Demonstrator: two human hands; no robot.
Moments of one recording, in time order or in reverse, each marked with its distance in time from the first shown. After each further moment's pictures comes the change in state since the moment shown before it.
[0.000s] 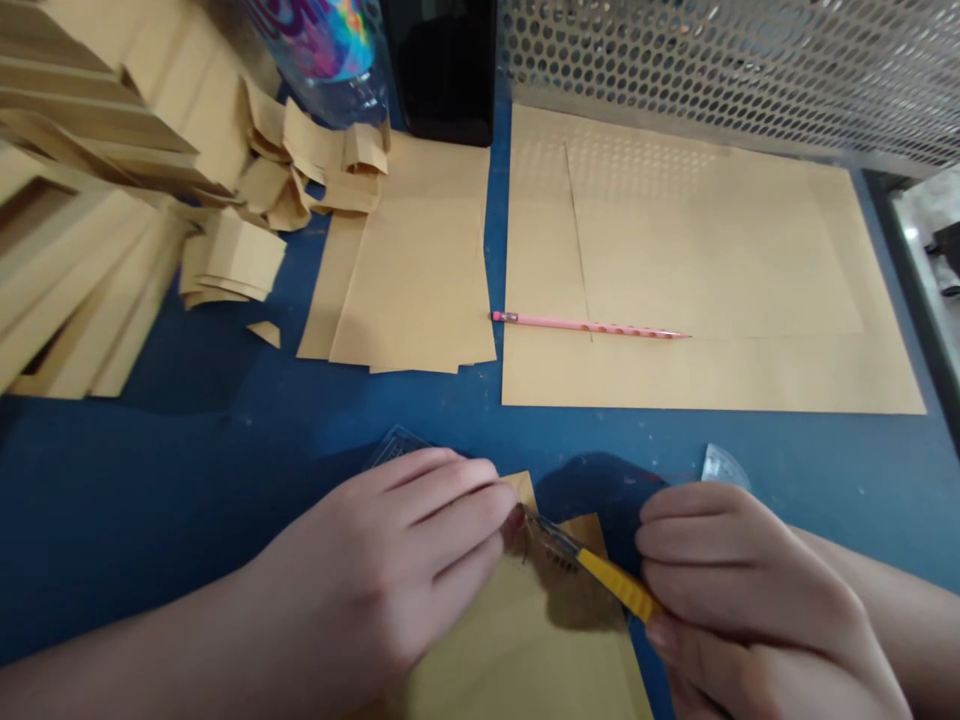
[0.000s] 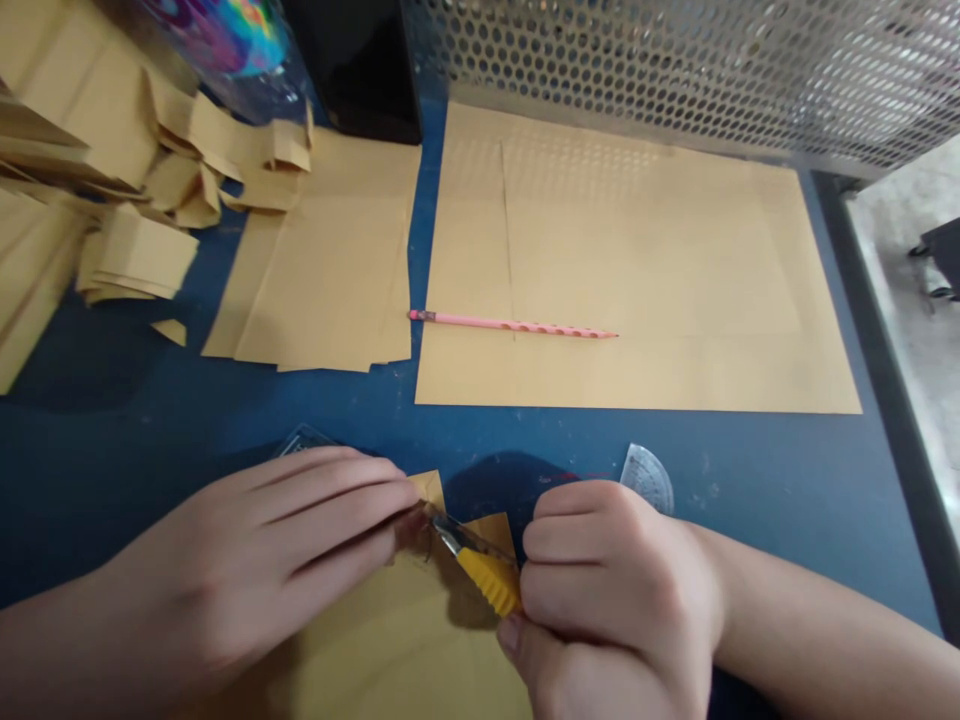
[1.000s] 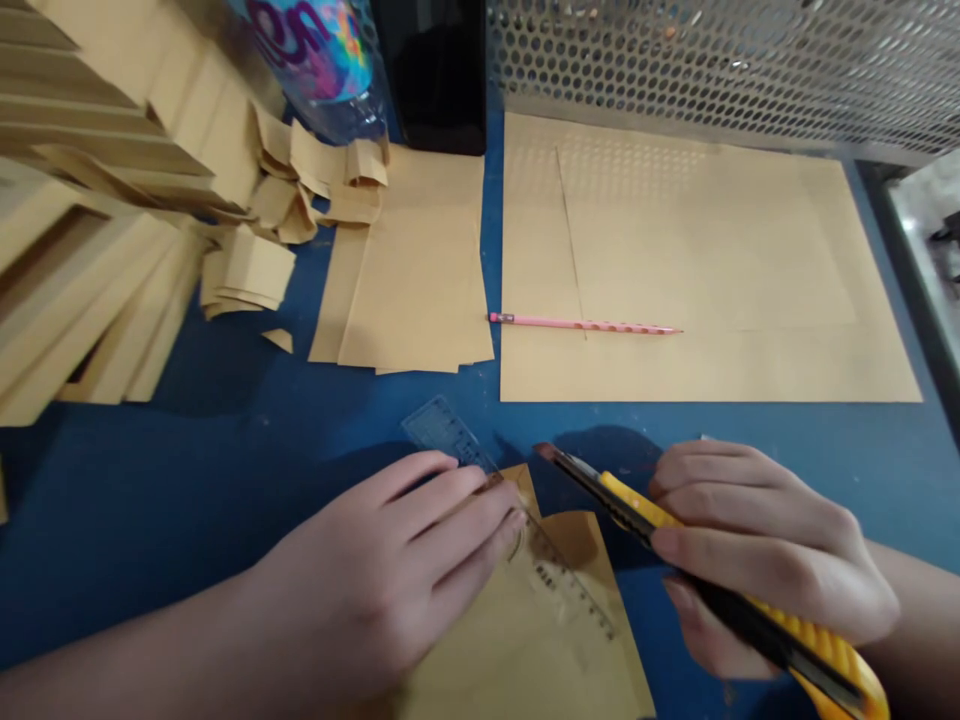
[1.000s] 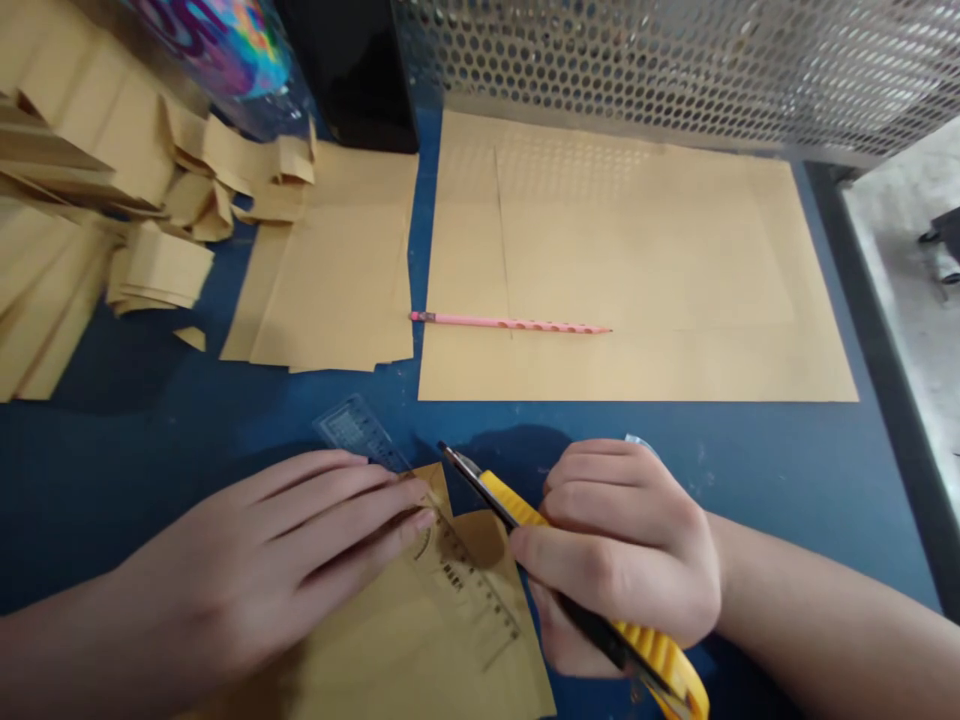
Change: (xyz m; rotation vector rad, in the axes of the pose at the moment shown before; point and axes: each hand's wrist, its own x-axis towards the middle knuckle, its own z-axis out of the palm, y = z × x) left_hand -0.007 0.005 -0.005 0.078 -0.067 0.045; right_hand 0.034 0.030 -0.011 0.166 0.247 -0.120
